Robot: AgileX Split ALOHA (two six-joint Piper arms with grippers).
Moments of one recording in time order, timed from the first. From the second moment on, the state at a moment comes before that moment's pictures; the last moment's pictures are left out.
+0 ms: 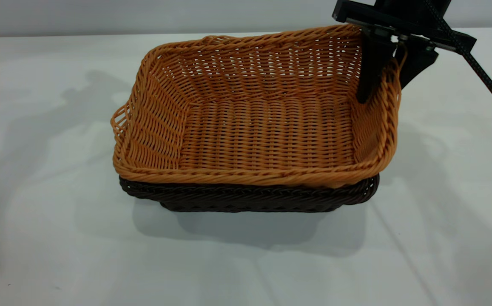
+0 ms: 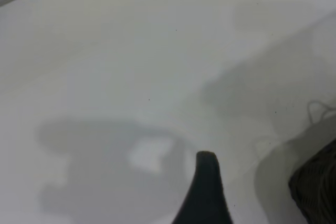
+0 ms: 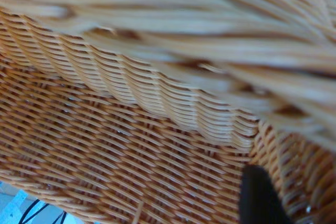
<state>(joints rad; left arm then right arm) -0.04 2.13 -1.65 -0.59 0.64 0.81 0.26 2.17 -1.50 0.44 1.16 0.03</state>
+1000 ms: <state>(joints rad) -0.04 1.89 -1.65 -0.58 0.80 0.74 0.26 1.82 -1.49 0.27 1.11 -0.11</state>
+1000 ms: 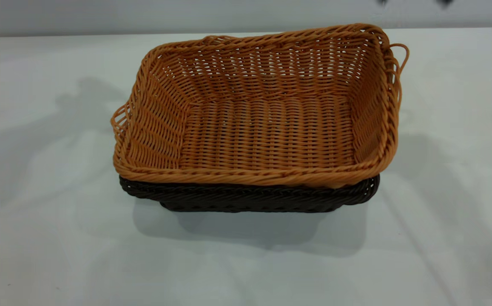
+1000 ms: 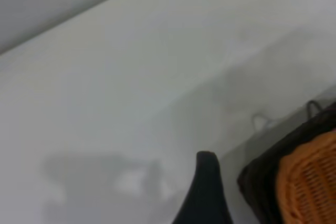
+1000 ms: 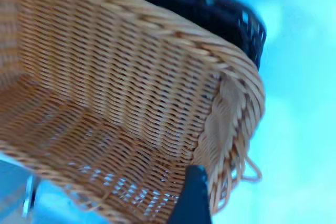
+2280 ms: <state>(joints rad) -0.04 0.89 -1.01 -0.22 1.17 0.18 0.26 0.59 -0.79 0.38 1.21 -0.22</state>
